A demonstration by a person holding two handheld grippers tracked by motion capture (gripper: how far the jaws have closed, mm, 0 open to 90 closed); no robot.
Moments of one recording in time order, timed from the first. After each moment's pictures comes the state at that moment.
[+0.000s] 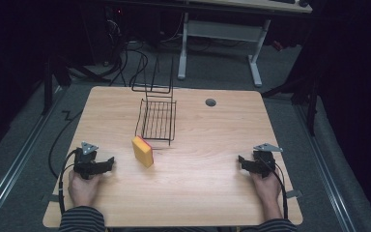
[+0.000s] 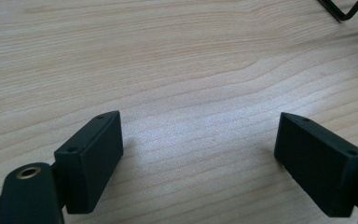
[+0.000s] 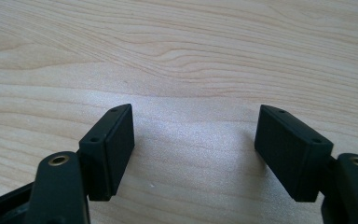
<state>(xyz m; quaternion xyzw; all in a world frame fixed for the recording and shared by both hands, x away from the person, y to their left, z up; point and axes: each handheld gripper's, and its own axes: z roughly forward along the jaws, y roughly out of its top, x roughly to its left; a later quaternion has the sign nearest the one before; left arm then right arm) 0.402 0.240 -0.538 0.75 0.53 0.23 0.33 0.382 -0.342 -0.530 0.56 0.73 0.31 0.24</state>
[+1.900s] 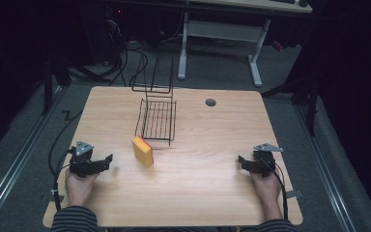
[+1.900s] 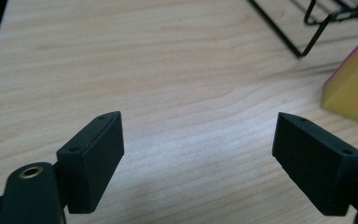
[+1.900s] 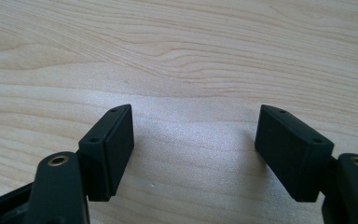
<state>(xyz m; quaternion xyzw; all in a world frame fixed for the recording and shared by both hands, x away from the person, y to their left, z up) 0.389 0.247 -0.511 0.73 0.52 0.23 0.39 0.383 -0.343 -0.530 0.56 0.73 0.31 0.24</state>
